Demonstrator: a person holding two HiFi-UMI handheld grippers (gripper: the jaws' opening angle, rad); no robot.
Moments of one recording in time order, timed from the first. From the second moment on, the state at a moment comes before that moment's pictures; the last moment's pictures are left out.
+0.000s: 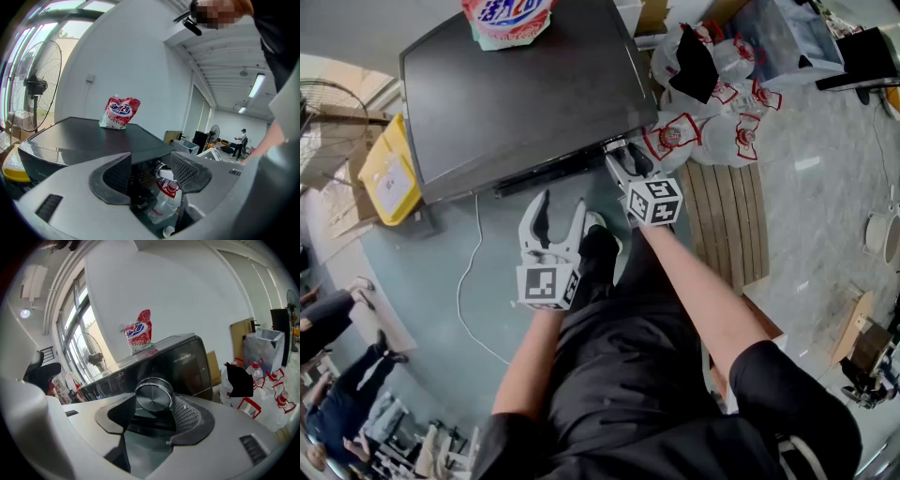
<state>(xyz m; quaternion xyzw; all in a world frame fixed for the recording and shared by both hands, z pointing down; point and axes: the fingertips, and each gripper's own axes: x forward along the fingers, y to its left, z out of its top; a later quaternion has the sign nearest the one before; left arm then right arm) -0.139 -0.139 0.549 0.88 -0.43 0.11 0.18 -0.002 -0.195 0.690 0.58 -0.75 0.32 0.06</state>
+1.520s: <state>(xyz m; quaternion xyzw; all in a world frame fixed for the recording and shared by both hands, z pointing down) -0.134 -0.141 0.560 0.87 -0.43 0.12 0.19 -0.005 -0.200 0.687 0.58 -0.76 0.27 0.12</state>
